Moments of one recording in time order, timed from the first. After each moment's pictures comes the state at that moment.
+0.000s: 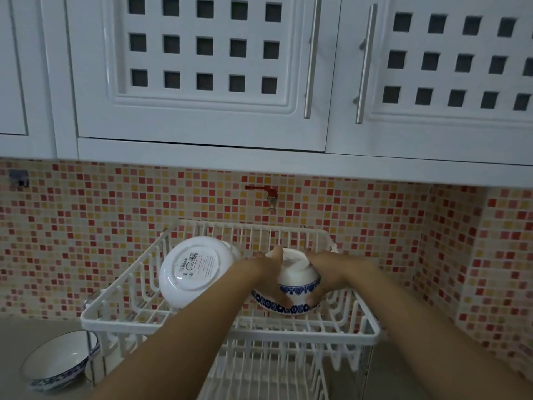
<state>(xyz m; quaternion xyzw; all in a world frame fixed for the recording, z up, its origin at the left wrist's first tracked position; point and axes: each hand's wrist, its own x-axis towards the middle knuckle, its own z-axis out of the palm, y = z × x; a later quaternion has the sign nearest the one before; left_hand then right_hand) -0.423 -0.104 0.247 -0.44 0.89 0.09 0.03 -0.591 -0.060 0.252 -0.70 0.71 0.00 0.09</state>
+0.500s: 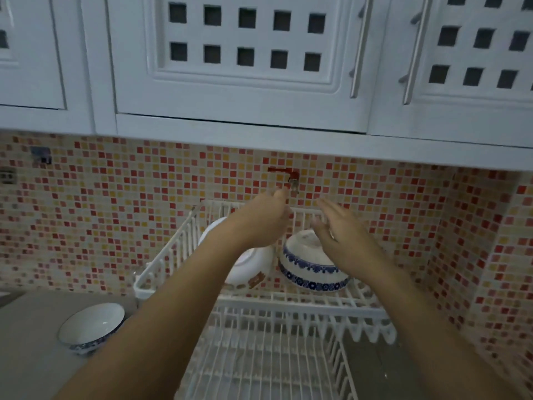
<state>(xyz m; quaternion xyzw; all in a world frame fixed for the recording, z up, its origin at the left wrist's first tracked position) -0.354 -0.059 0.314 -0.35 0.90 0.05 -0.25 -0.514 -0.003 0.276 -0.67 0.67 -0.30 -0.11</state>
